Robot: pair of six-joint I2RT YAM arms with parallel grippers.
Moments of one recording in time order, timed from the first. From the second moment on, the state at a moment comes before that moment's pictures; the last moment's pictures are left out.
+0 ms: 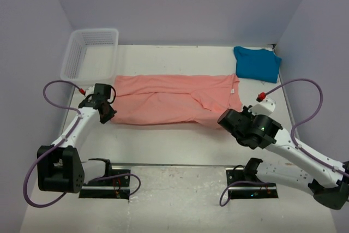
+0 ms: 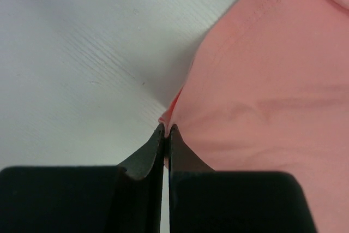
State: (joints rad) left arm -0.06 1.22 0.76 -0.67 -0.33 -0.74; right arm 0.97 0.93 0.98 -1.34 0.94 1.52
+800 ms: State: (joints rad) left arm -0.06 1.16 0.82 -0.72 -0.38 -0.74; right arm 0.73 0.94 0.94 -0.98 0.90 0.92
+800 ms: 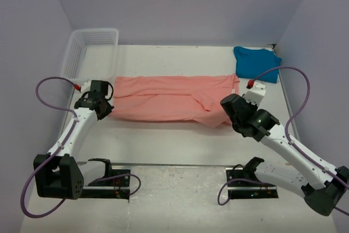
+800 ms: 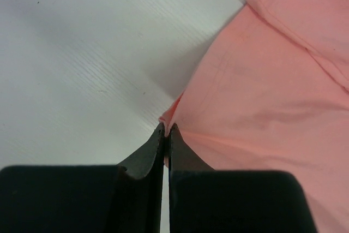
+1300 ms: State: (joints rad) left arm -0.06 1.21 0.88 -0.71 -0.42 -0.72; right arm 0.54 0.99 0.91 -0.76 0.79 0.69
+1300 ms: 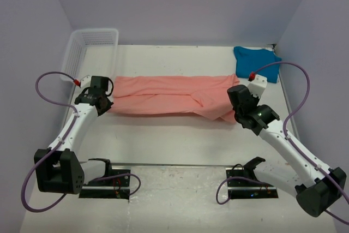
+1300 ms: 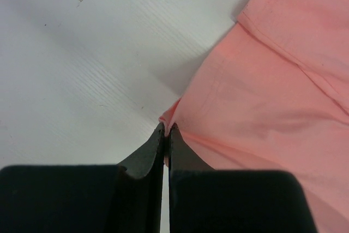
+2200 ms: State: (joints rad) left arm -0.06 1.56 1.17 -0.67 -0.41 -0.66; right arm 0.44 1.39 1.23 -0.70 0.70 0.53
